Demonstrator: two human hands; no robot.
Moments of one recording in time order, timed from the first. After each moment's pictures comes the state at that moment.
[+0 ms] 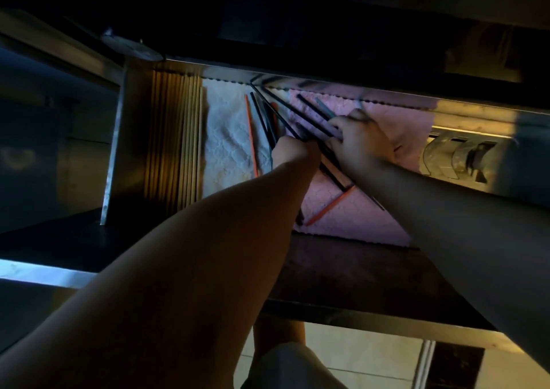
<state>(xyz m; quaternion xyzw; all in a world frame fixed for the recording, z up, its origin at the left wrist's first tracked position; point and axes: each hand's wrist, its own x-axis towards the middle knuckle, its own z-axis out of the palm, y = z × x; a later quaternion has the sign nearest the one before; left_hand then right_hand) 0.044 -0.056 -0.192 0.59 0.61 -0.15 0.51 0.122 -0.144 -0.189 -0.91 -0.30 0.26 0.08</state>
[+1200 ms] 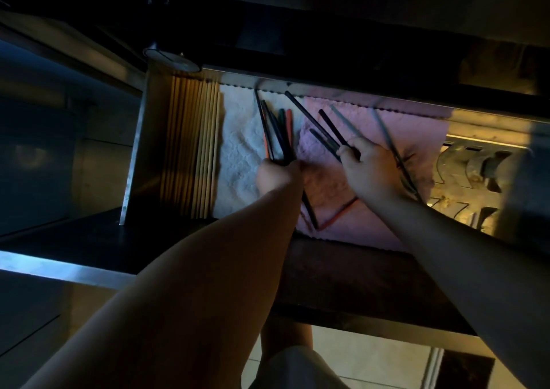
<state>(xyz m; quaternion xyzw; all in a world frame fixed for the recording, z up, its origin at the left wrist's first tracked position) -0.005 -0.043 -0.194 0.50 0.70 -0.05 0.50 0.087 -0.145 -0.161 -0.91 -0.17 0.28 0.24</state>
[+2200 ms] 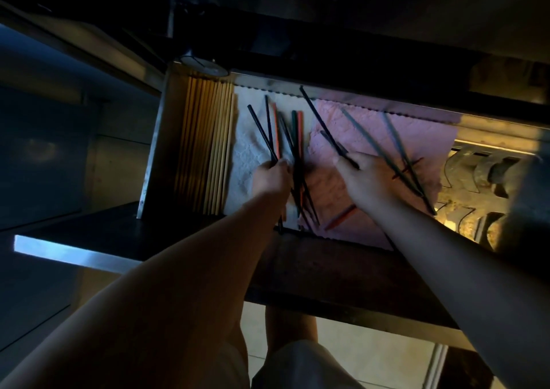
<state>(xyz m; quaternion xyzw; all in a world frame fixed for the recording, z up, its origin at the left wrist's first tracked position) -0.034 -0.015 -0.176 0.49 0.66 -0.09 0.56 0.069 -0.142 -0.171 -0.87 -0.13 0.35 0.32</state>
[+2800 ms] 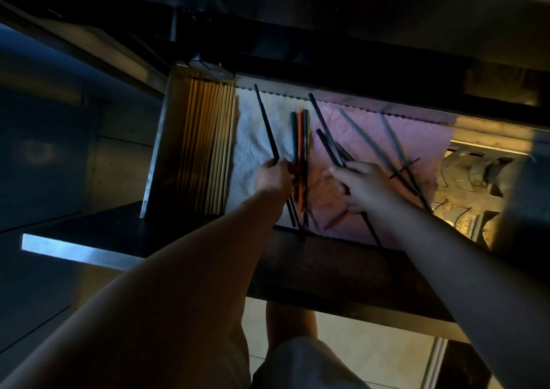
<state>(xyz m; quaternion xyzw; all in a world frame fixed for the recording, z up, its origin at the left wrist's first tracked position) -0.030 -0.016 -0.169 0.42 0.64 -0.09 0.63 0.062 -0.138 -0.143 -0.75 0.03 0.51 0.42</state>
